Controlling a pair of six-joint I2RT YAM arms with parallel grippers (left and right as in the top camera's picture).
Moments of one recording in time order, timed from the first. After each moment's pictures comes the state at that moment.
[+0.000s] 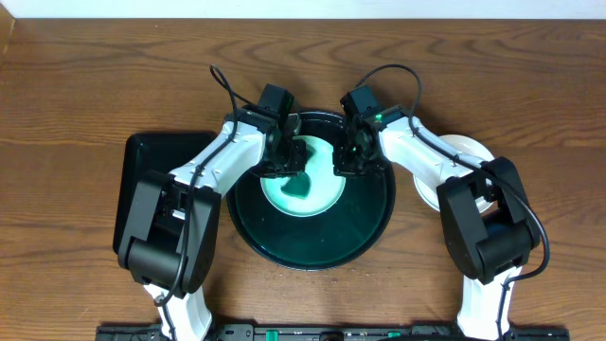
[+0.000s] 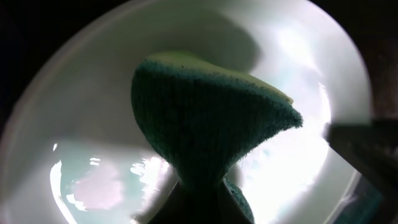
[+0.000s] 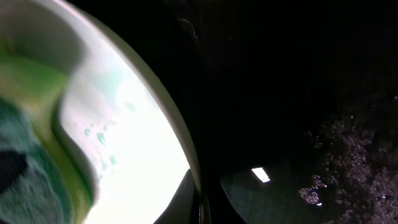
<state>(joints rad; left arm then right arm) -0.36 1.93 1.27 -0.71 0.30 -0.34 0.47 2.06 1.40 -0.74 -0.27 0.47</state>
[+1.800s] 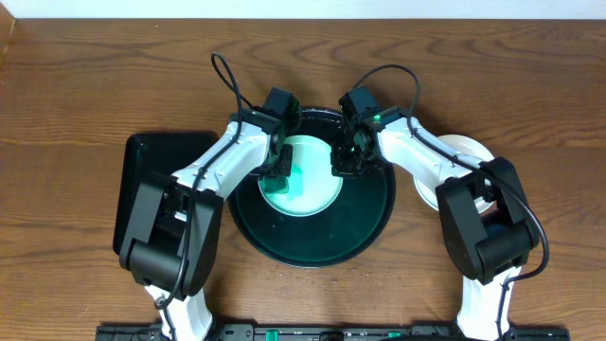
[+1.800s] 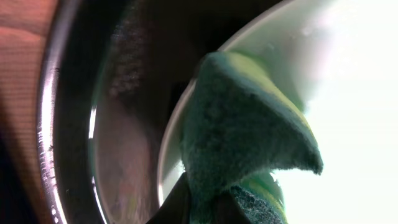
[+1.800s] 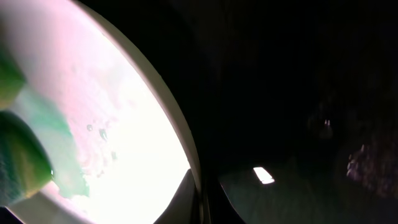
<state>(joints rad) -0.38 1.92 1.28 -0.83 -0.09 -0.30 0.47 2.06 1.40 -0.73 -0.28 0.47</state>
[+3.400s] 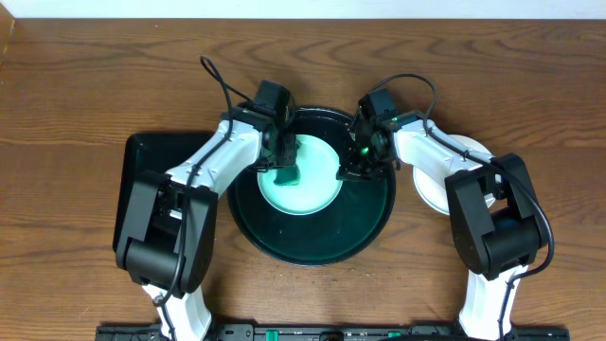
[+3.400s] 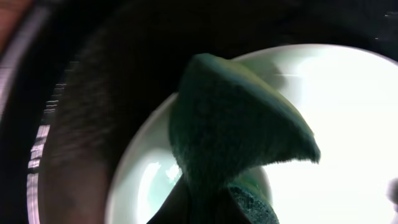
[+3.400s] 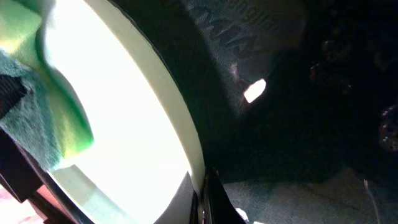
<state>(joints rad) -0.35 1.93 1.27 -0.68 0.04 -0.33 0.39 2.06 1.31 -0.64 -0.51 0.47</state>
